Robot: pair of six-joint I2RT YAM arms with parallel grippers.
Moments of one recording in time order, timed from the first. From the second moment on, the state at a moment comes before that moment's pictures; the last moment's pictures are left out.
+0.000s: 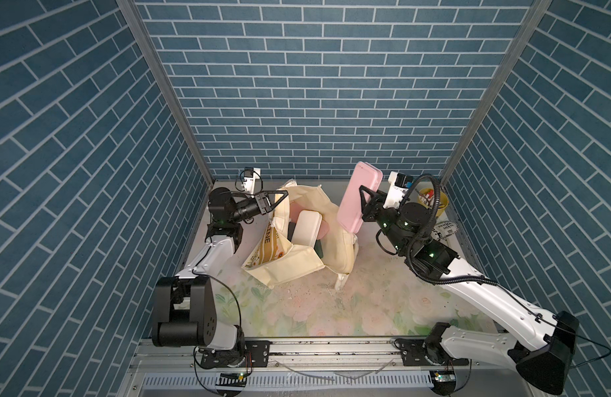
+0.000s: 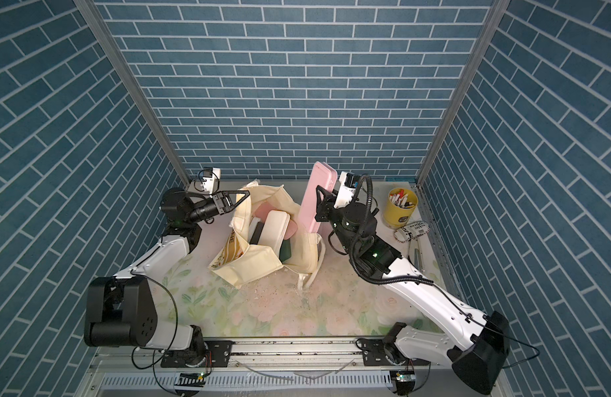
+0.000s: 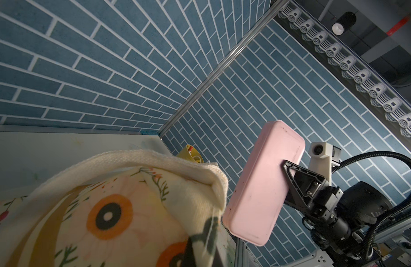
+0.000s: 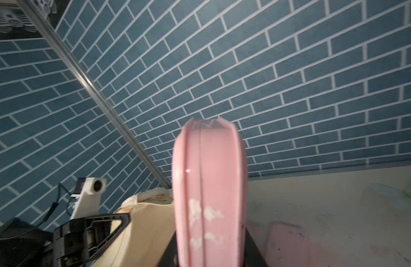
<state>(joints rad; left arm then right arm) 0.00 1.45 0.93 0.66 1.09 -0.93 0.79 1.14 1.06 0.07 0.38 0.45</state>
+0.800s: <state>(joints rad) 0.01 1.45 0.93 0.64 1.08 -0.93 0.28 1.63 1.37 -0.54 0.02 0.44</state>
